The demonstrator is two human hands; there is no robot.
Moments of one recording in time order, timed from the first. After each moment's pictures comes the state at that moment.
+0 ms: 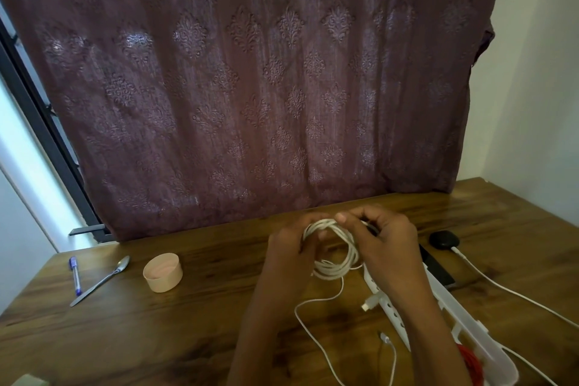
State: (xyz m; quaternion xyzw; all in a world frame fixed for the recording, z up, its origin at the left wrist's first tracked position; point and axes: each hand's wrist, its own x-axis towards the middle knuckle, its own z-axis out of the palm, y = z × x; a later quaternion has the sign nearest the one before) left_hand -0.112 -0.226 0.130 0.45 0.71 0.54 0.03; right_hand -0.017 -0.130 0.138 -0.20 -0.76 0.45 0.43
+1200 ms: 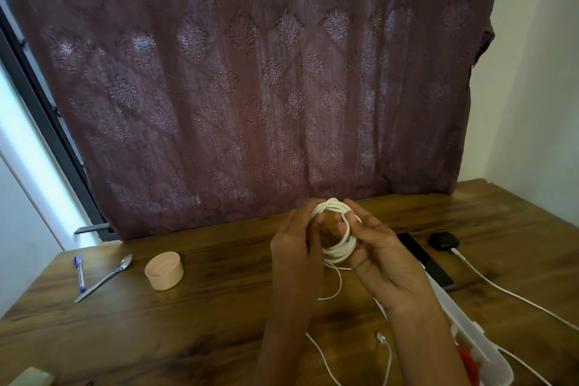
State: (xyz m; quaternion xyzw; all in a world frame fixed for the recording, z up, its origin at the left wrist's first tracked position) left_hand -0.092 -0.203 0.117 0.38 0.67 0.59 -0.22; right_hand -0.019 -0.120 0.132 -0.09 -0.32 0.90 0.27
